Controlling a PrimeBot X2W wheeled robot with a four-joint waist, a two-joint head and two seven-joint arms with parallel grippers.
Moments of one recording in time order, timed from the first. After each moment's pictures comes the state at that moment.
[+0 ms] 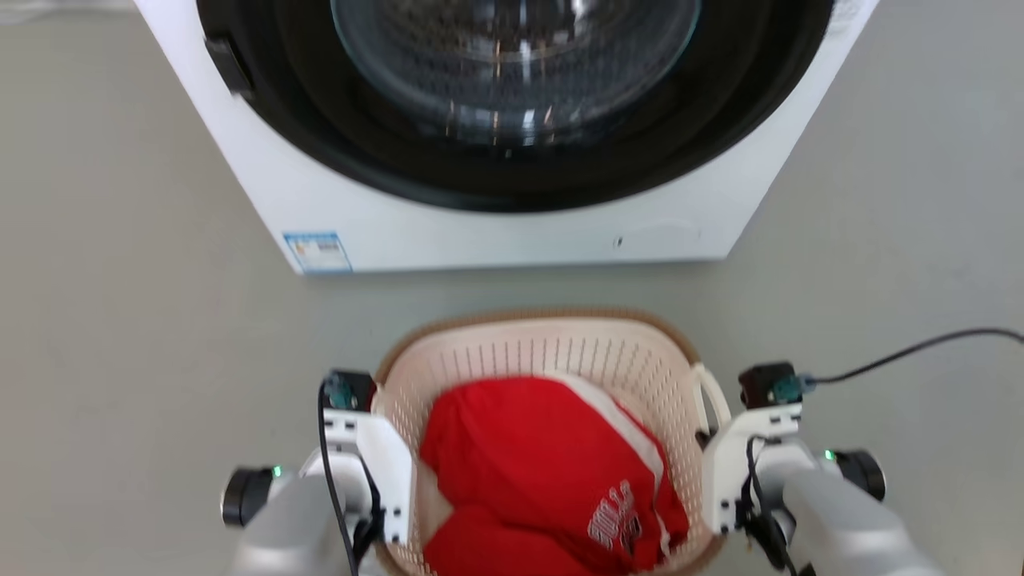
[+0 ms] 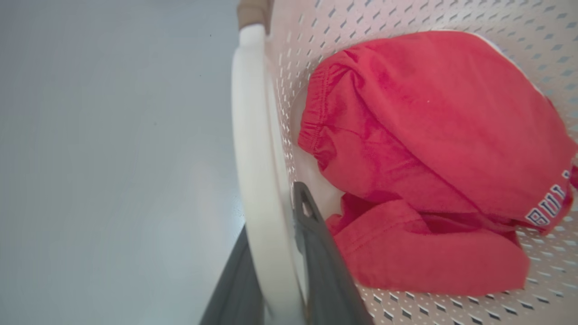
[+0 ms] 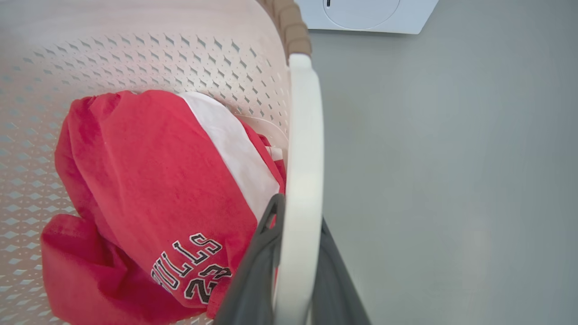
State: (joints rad) left arm -0.69 0.02 -0.56 1.28 -0.52 -0.02 0.15; right arm -0.69 -0.05 0.62 1.30 0.63 0.12 0.05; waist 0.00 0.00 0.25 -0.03
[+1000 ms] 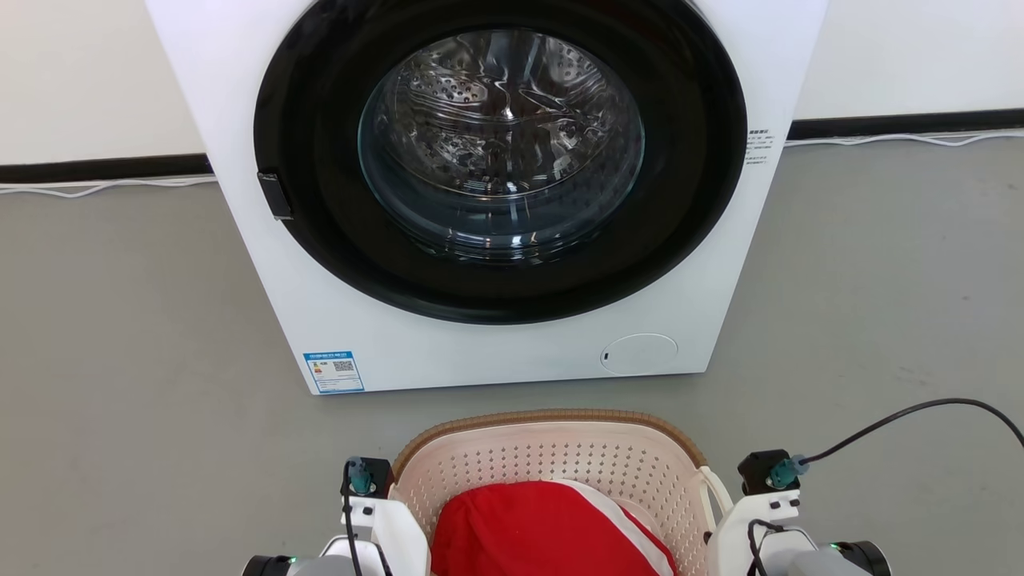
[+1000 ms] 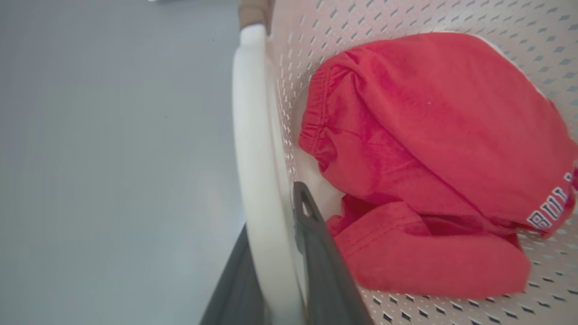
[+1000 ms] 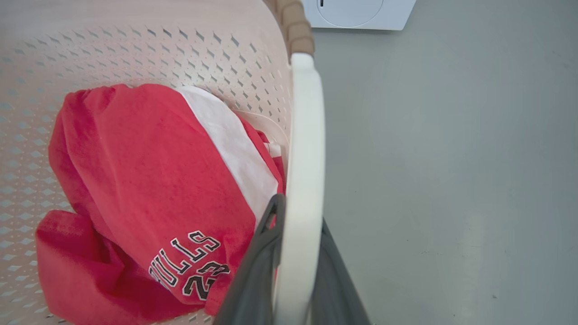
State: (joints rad) left arm -0.52 0.04 -0.82 1.19 -0.77 0.06 0.22; right arm -0.53 -0.06 0.72 1.30 0.73 0.12 0.12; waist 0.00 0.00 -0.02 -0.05
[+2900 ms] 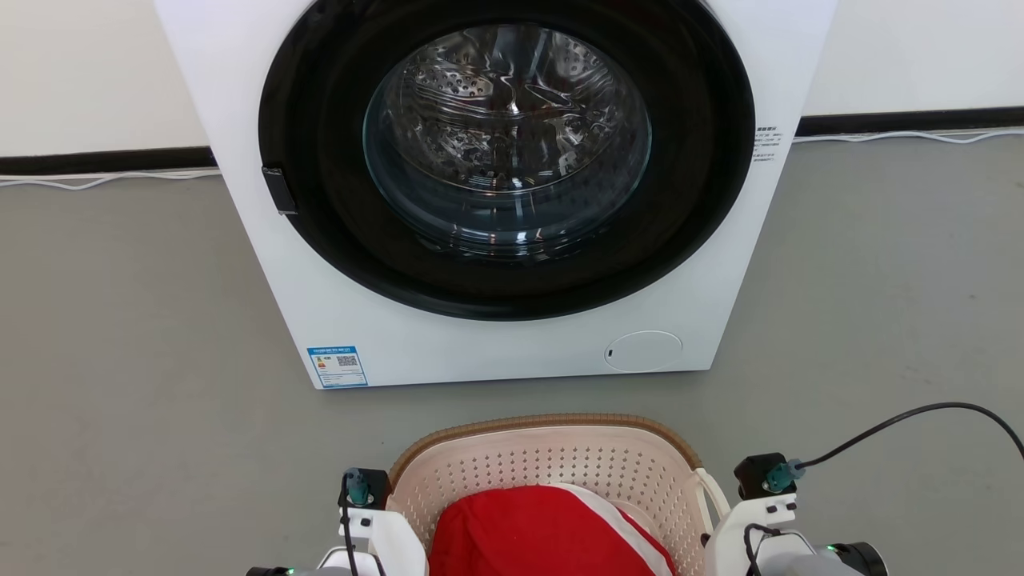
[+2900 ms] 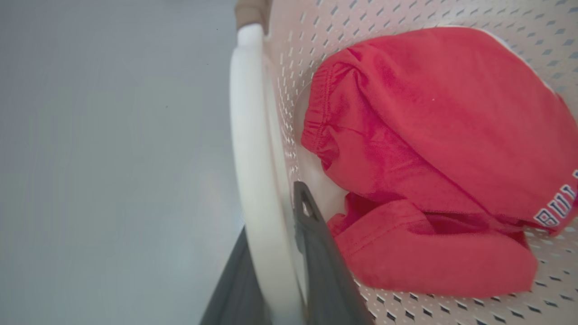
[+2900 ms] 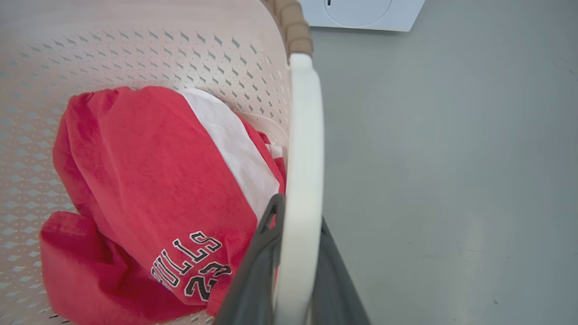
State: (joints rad) left arm -0.53 0.04 -1.01 1.24 -0.95 0.07 0.16; right arm -0.54 -0.06 0.80 1.31 0.79 0.12 0.09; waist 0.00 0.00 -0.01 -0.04
